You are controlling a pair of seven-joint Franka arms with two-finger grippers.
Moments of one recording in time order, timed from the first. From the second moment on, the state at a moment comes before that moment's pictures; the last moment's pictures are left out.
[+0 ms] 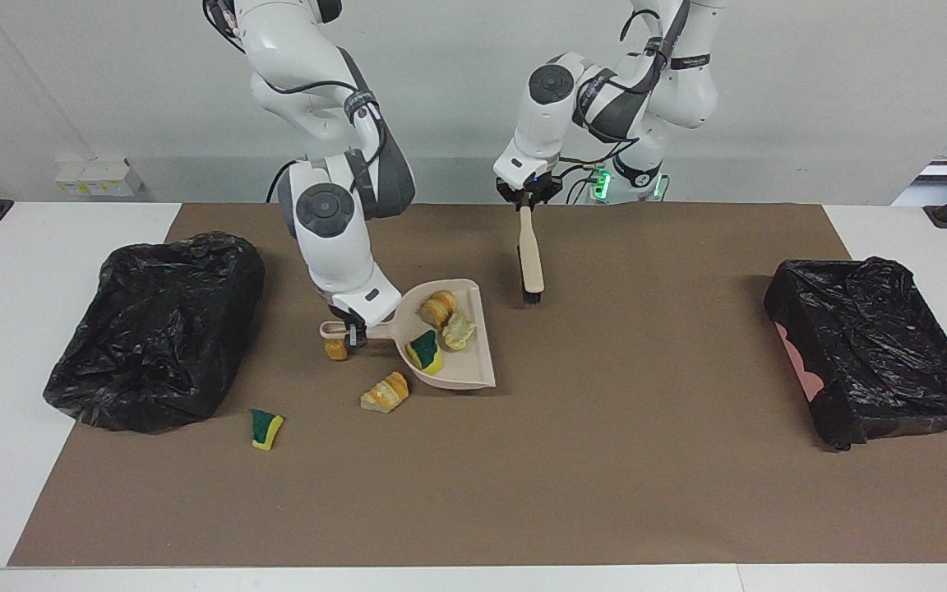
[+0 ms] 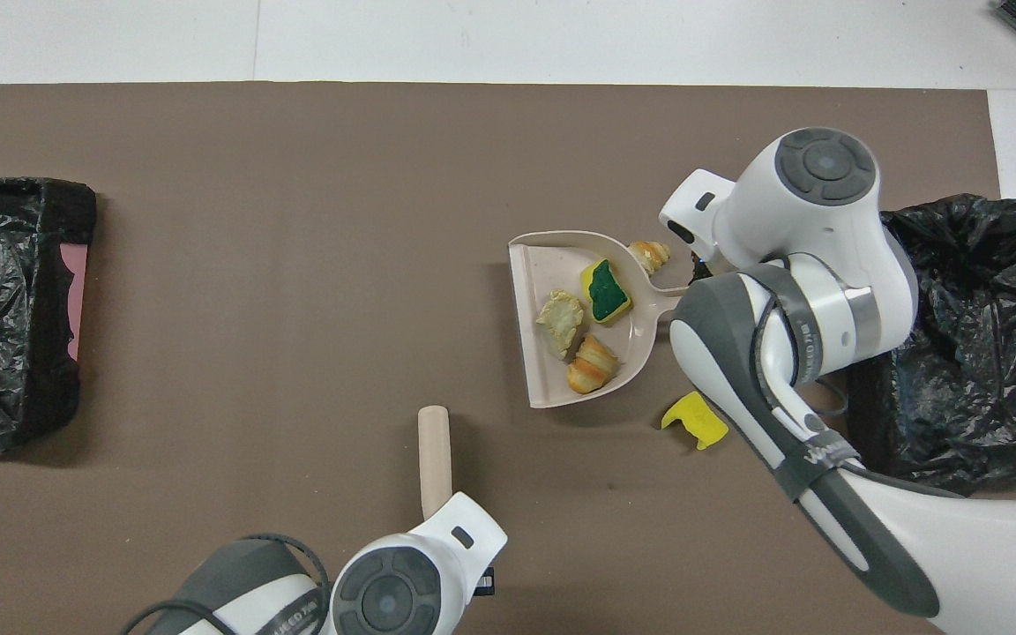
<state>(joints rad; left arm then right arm) -0.84 -0.26 -0.08 -2.43 -0.19 2.04 -0.79 0.12 0.30 0.13 -1.72 -0.08 1.93 -1.36</state>
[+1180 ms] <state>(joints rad) -0.76 -0.16 -0.18 -2.42 -0.18 2.20 -0.79 -0.30 0.22 0.13 -1.60 -0.23 1.84 -1.59</state>
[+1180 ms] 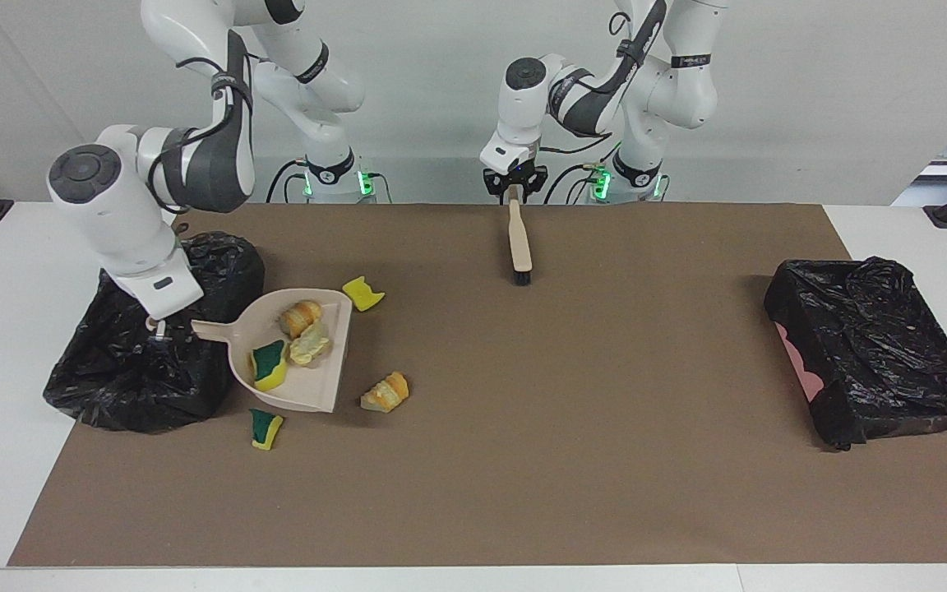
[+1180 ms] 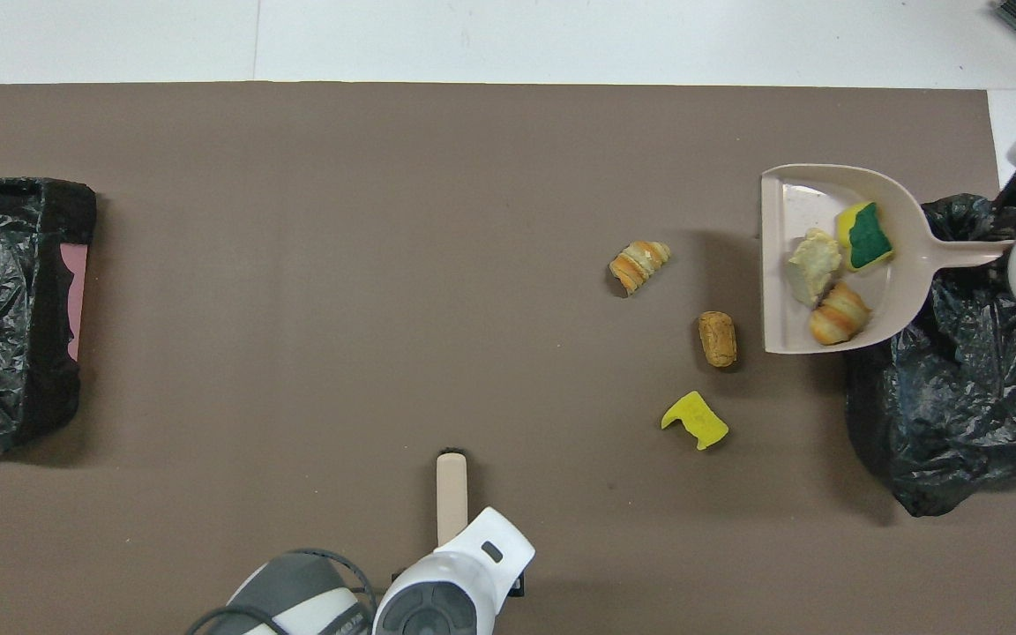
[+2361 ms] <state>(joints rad) -0.09 0.00 -0.16 -1.71 0.01 1.75 -0.02 -0.41 -0.02 0.14 -1.86 -0.88 1.79 -1.42</state>
